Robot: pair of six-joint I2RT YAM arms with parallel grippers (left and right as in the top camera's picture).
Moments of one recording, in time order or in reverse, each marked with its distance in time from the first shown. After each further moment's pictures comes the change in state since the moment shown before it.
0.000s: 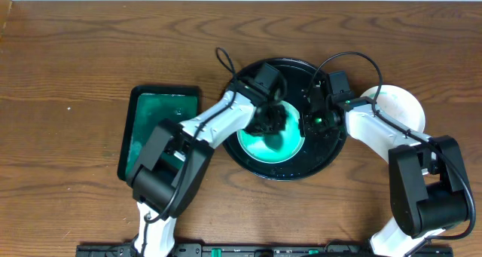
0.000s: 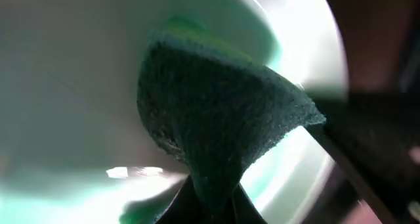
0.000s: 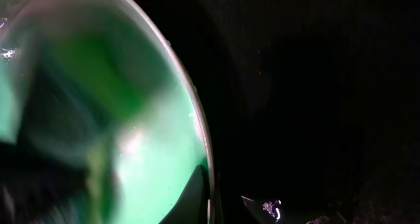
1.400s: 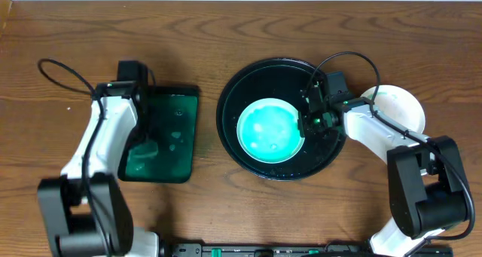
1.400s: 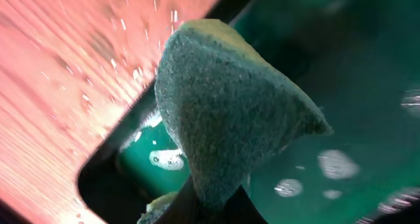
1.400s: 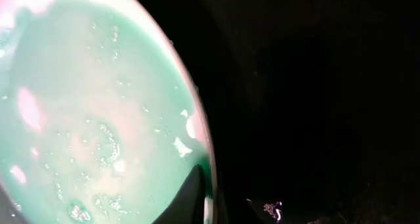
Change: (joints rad) left arm 0.690 -0.394 -0.240 -0.380 -0.587 0.002; right arm 0.017 0.000 0.000 0.006 0.030 -0.004
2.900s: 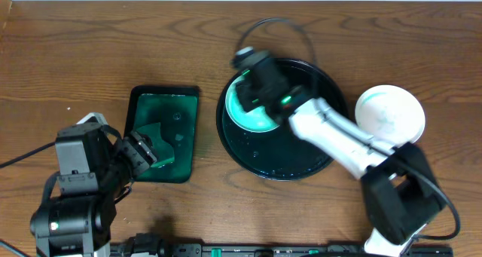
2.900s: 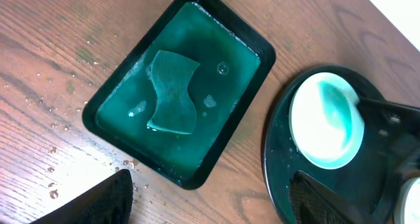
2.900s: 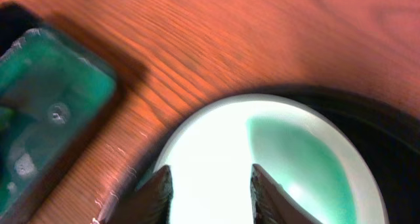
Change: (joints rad) left arm 0.021 -0.820 -0.016 -0.200 0.253 0.061; right arm 0.308 0.043 0.338 0.130 0.232 -0.006
